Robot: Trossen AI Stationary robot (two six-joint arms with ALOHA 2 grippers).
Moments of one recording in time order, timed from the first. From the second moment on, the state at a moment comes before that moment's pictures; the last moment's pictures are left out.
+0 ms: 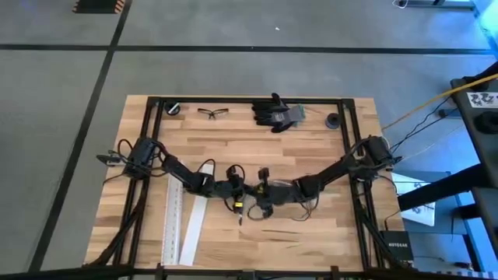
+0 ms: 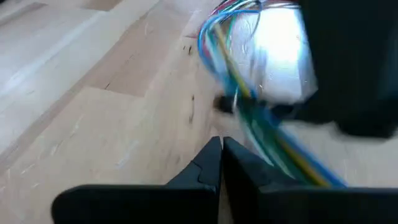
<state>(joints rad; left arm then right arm) -0.25 2.05 0.76 0.74 -0.43 -0.29 0.40 1.87 0.85 0.52 0.52 -0.42</state>
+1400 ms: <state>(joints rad) -0.37 1.75 0.76 0.51 -0.40 -0.30 0.45 1.80 0.90 0.29 0.45 0.11</state>
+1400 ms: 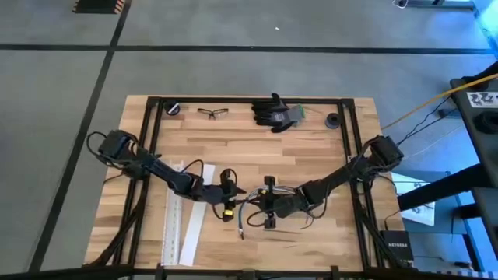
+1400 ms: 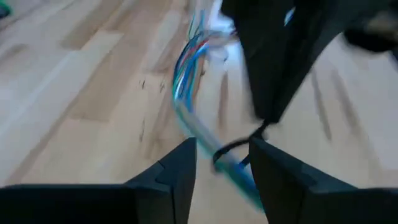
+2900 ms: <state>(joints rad) -0.37 1.87 0.79 0.59 -0.43 -0.23 0.34 1.83 0.90 0.32 0.23 0.12</state>
